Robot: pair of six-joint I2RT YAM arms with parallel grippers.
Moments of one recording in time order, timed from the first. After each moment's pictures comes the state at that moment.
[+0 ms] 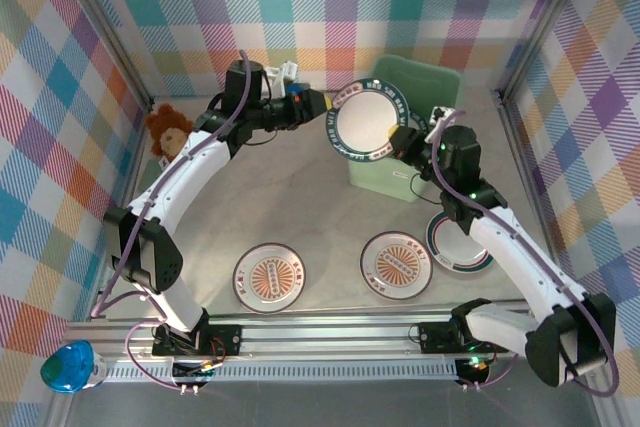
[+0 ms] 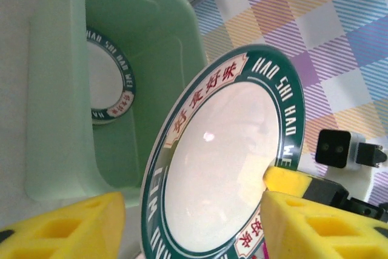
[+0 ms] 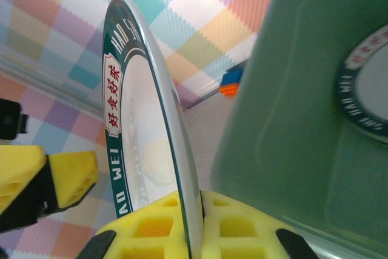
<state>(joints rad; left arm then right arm) -0.41 1.68 1.63 -0.35 0.64 -0.70 0.37 1.10 0.92 -0.03 -0.13 0.83</state>
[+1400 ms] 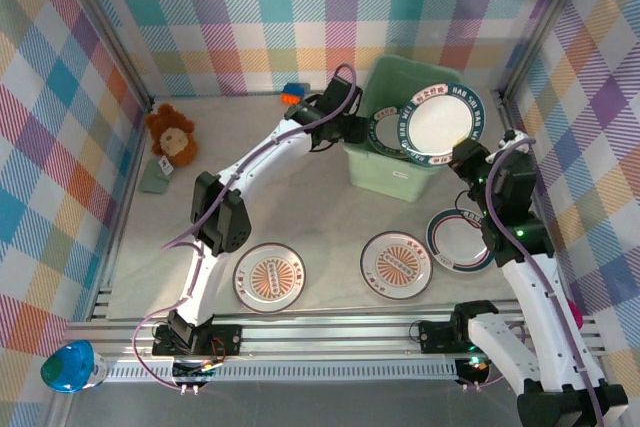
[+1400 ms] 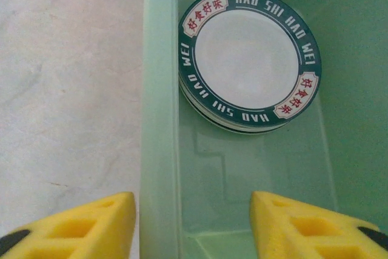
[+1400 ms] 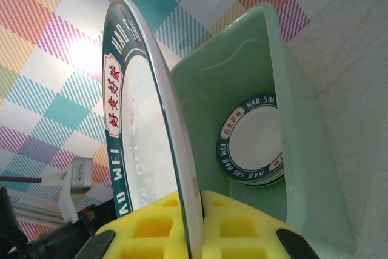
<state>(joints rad) -0.68 2.20 2.19 -0.78 -0.09 -0.35 0.14 0.80 0.89 -0.33 0.05 0.83</state>
